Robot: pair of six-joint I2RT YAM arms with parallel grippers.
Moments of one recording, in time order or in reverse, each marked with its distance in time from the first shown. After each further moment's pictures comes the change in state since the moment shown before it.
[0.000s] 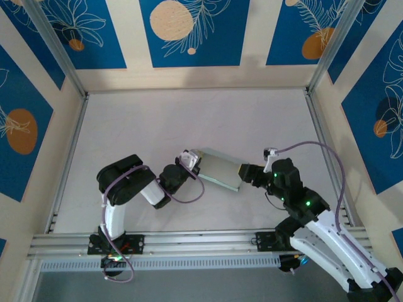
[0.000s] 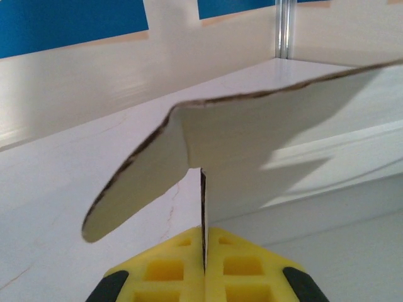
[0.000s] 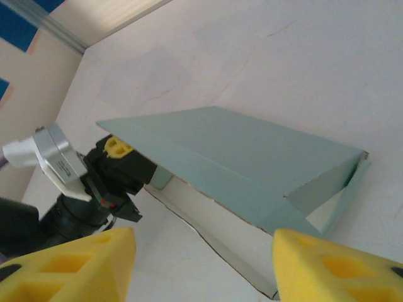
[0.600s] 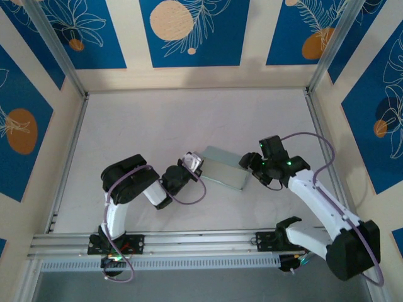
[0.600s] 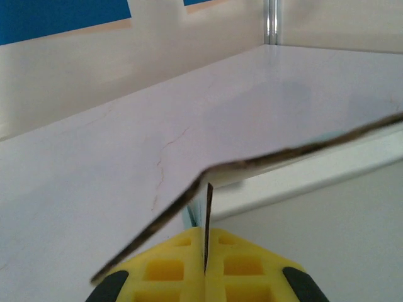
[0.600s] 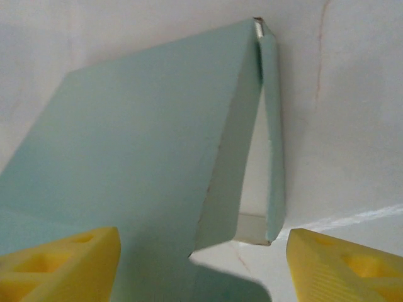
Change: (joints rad) left arm -0.016 0.035 0.014 -0.008 0.014 0.019; right arm -0.203 0.494 0.171 -0.197 -0.121 0.305
